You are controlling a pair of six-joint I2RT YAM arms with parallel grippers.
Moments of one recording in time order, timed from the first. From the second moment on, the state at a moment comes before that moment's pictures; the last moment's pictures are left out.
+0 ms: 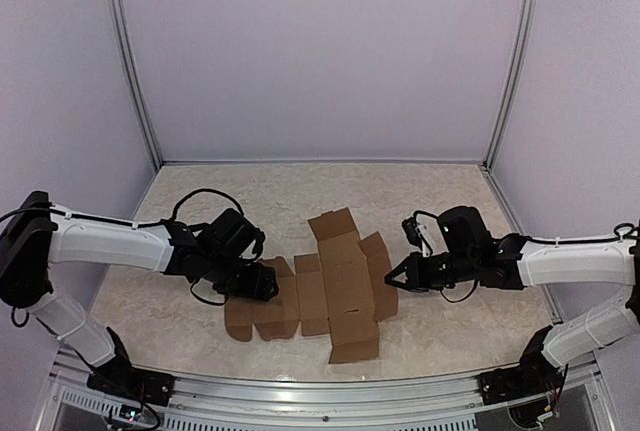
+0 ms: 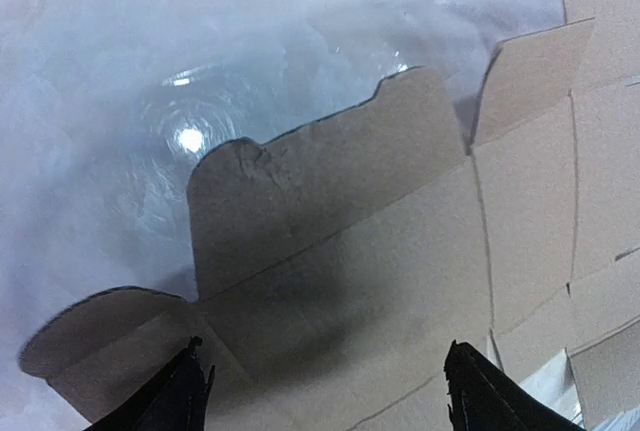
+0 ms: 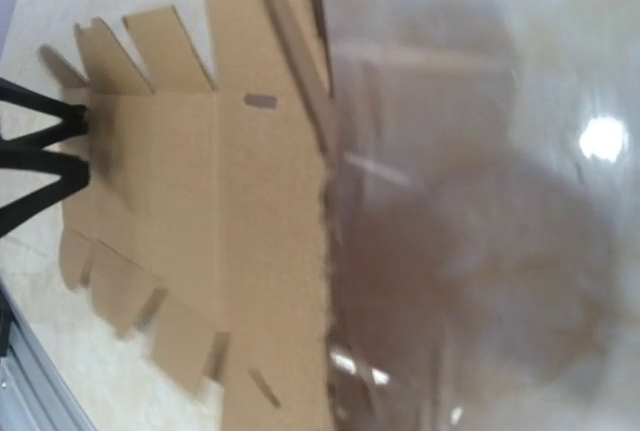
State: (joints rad) left arm -0.85 1.54 0.82 -0.34 -0.02 -0.60; right arm 0.75 1.28 0.57 0.02 -0.33 0.68
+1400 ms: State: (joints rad) left arm -0.85 1.10 1.10 -0.56 -0.21 -0.23; right arm 0.80 1.88 1.73 -0.99 -0.19 -0.63
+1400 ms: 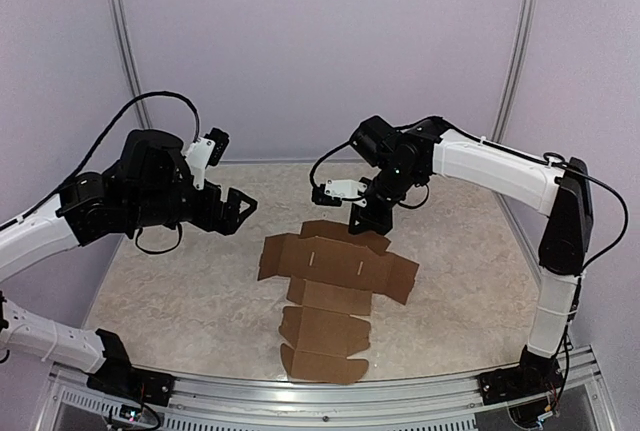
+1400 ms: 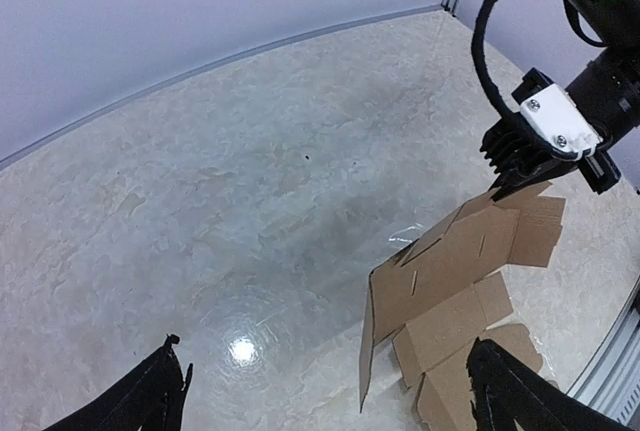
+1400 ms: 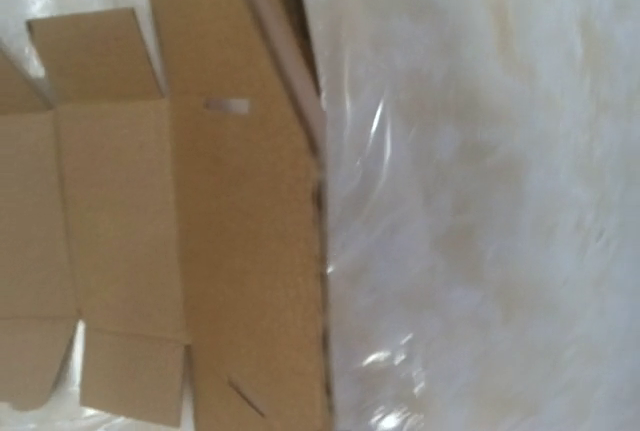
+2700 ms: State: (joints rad) left arm -0.87 1.23 0.85 -0.33 -0.14 -0.31; right arm 0.82 2.01 1.96 -1.14 -0.31 -0.70
